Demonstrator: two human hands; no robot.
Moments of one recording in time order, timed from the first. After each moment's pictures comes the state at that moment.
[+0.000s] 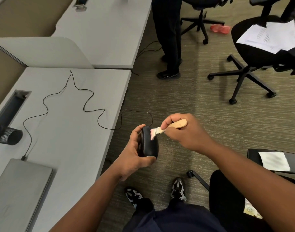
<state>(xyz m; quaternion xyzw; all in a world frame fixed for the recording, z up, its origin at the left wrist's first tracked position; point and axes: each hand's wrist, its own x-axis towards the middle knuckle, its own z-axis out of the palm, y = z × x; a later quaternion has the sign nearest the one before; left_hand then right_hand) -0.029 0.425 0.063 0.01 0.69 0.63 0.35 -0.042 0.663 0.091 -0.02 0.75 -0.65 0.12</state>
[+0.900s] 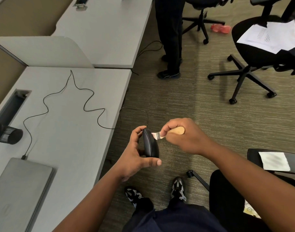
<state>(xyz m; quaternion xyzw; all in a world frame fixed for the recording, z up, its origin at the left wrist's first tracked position) -0.026 0.428 0.061 0.04 0.72 0.62 0.32 -0.036 0.663 0.094 -0.05 0.81 -0.57 0.14</state>
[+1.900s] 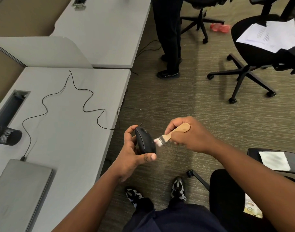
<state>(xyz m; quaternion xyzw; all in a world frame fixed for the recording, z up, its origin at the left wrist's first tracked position) -0.030 0.419 0.047 -0.03 0.67 0.67 0.32 -0.041 0.676 0.090 -0.02 0.76 -0.62 0.19</state>
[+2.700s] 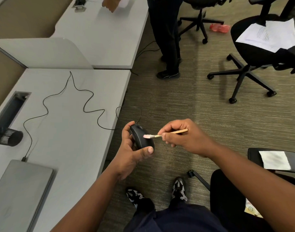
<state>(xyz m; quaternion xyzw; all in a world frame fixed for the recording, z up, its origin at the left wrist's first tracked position) -0.034 0.420 0.053 -0.06 0.61 0.72 0.31 -0.033 0.672 0.086 -0.06 0.70 -0.69 0.19</state>
